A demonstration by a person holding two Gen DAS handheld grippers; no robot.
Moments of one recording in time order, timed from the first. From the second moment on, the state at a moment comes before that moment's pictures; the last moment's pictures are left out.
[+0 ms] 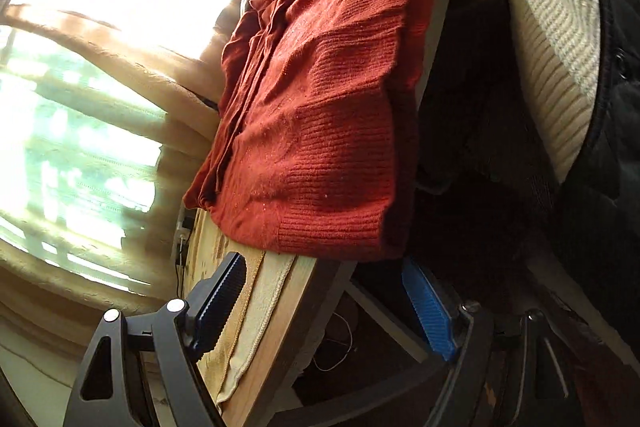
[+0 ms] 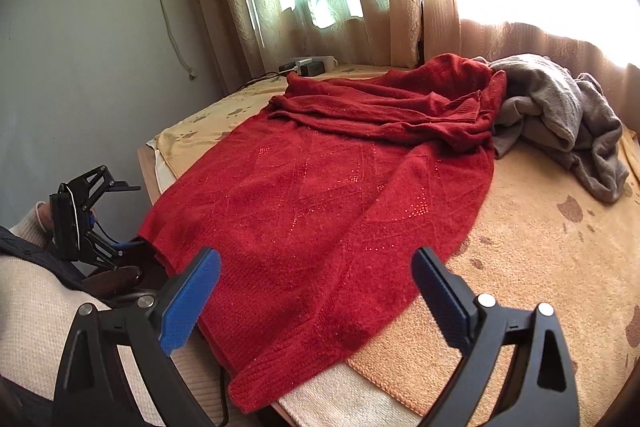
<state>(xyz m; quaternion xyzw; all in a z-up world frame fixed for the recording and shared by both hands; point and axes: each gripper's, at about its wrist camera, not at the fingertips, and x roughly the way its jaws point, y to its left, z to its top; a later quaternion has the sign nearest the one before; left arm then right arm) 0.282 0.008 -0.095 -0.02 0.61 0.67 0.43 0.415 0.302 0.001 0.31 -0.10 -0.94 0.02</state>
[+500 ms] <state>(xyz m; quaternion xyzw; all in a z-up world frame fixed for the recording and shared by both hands) 0.292 0.026 -0.102 -0.02 0.62 0.65 0.44 0.425 0.307 -0.011 0.30 -0.14 -0.94 0.02</state>
